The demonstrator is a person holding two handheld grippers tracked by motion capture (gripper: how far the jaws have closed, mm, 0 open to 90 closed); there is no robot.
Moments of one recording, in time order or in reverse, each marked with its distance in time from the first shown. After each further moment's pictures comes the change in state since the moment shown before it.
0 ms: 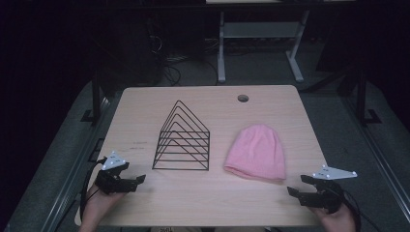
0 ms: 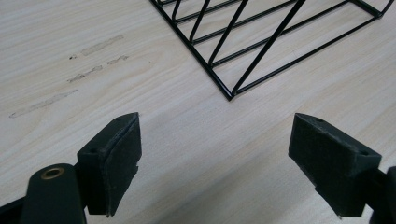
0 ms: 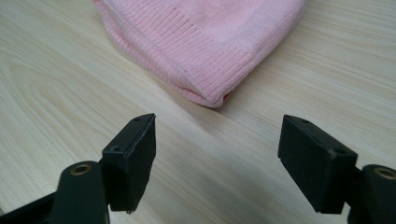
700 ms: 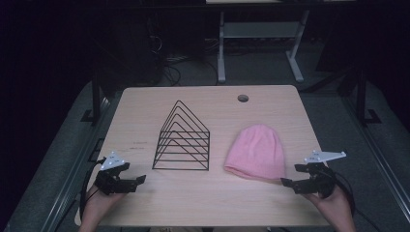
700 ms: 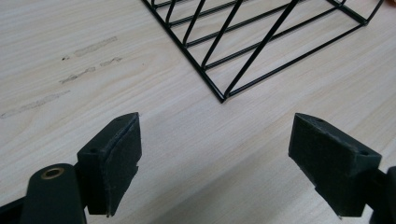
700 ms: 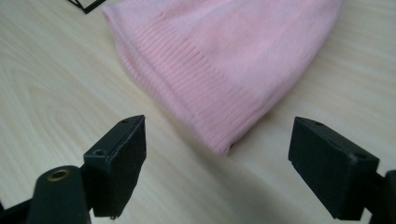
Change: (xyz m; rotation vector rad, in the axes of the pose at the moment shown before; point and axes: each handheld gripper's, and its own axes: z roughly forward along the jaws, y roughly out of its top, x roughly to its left) left arm 0.000 -0.001 -0.002 -0.017 -0.030 -0.024; right arm -0.007 0.044 0.013 0.071 0.075 -0.016
